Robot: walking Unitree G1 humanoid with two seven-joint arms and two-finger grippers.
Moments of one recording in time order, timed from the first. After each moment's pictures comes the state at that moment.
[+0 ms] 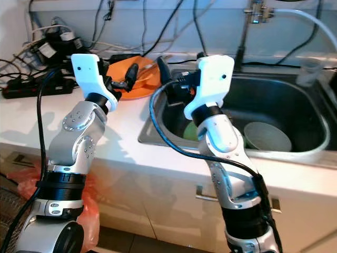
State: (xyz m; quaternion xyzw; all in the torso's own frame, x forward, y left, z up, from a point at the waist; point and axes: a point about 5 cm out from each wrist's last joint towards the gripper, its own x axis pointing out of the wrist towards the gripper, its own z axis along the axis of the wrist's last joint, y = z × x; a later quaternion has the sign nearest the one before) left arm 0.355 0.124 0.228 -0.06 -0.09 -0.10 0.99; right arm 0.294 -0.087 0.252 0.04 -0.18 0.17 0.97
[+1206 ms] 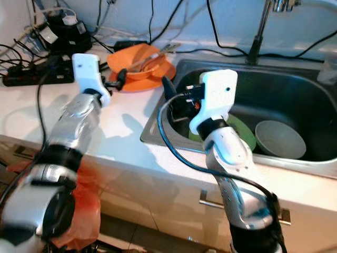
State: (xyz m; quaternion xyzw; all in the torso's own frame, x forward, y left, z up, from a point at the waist) left arm 0.404 0.152 0.206 0.01 -0.01 -0.04 1.00; right arm 0.272 -0.099 0.240 0.04 -0.11 0.17 0.98
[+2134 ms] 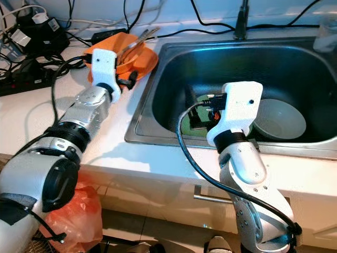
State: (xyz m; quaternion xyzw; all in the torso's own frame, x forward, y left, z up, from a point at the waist) left arm 0.420 0.143 0.208 0.05 0.03 -0.05 1.00; right arm 0.250 -0.118 0.237 0.04 -0.09 0.10 0.99
